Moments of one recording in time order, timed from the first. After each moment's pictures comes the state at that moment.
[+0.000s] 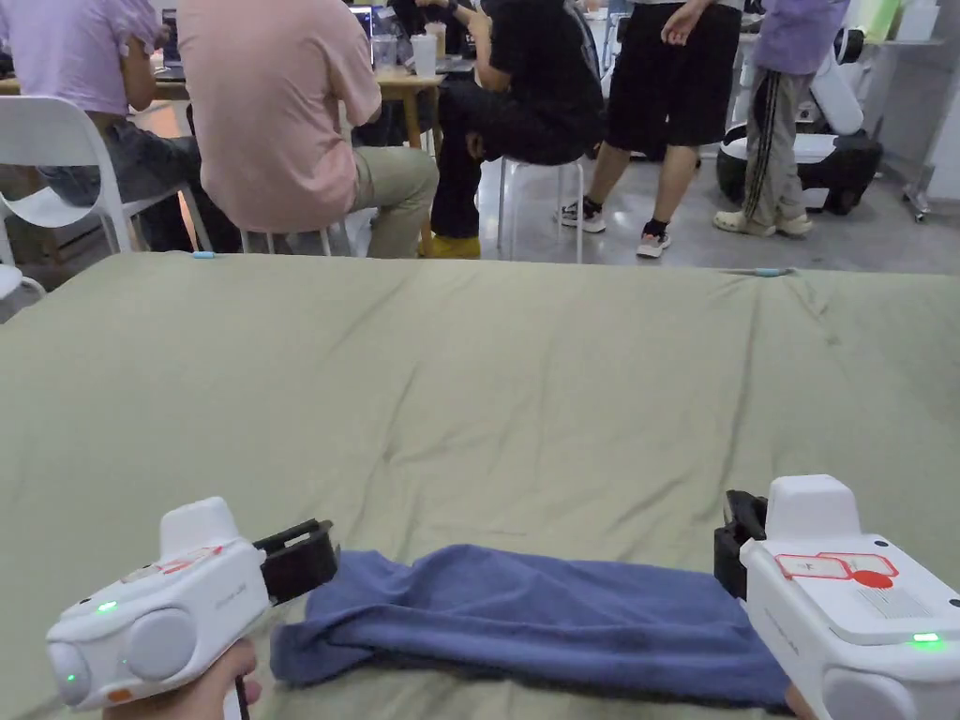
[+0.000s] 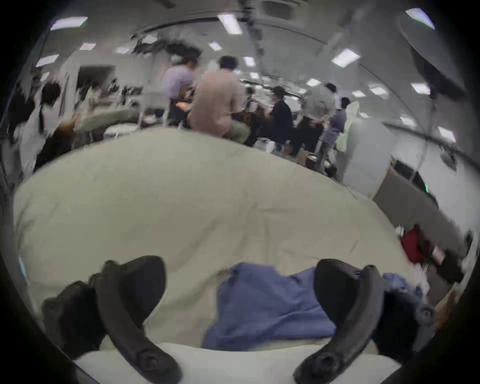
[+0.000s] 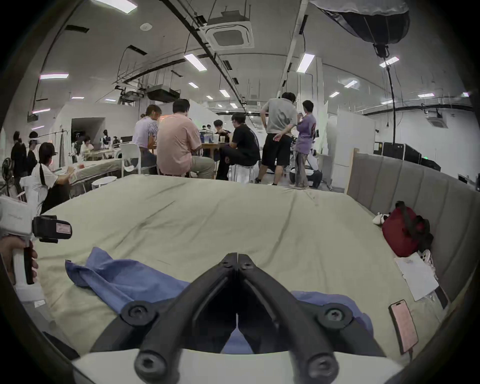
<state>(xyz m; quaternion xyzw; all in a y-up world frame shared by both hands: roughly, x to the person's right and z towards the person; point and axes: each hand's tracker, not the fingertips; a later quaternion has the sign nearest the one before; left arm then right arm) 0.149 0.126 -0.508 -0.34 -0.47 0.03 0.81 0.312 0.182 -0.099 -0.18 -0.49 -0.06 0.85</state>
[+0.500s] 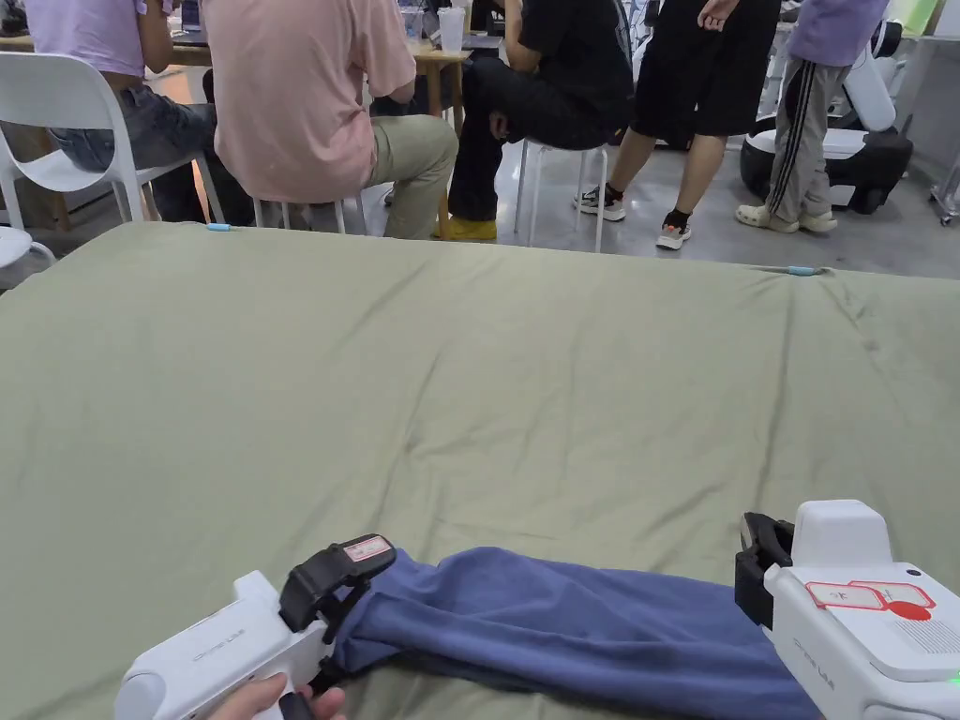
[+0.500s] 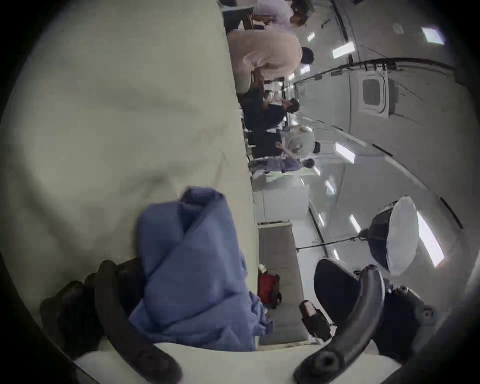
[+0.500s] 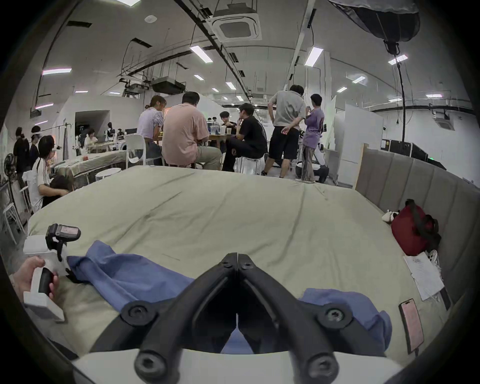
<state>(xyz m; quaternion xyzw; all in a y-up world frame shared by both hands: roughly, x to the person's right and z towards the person) 0.186 0.006 -0.532 -0.55 -0.56 0.36 0.50 0.321 0.169 -0.118 -0.20 -0.48 -0.07 0.85</state>
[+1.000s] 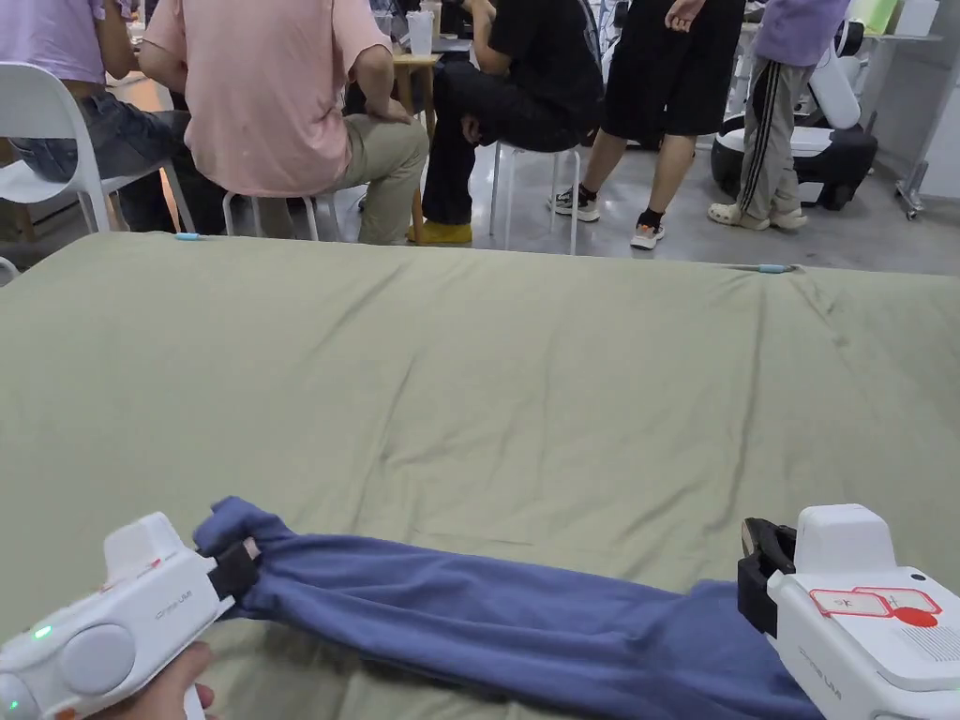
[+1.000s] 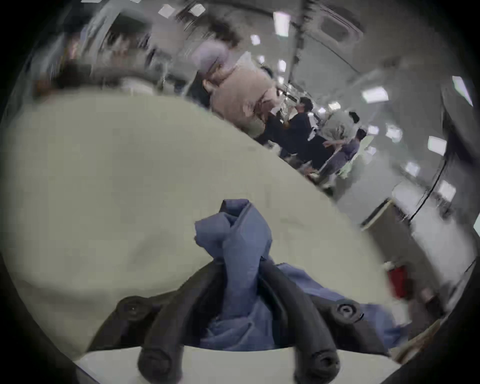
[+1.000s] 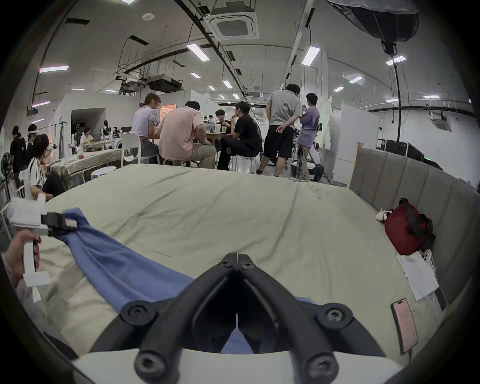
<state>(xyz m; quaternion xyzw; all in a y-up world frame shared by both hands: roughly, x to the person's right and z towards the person) 0.167 0.115 -0.546 -0.31 -0.46 0.02 0.83 0.322 0.174 -0.100 -0.20 -0.49 -0.07 0.85</state>
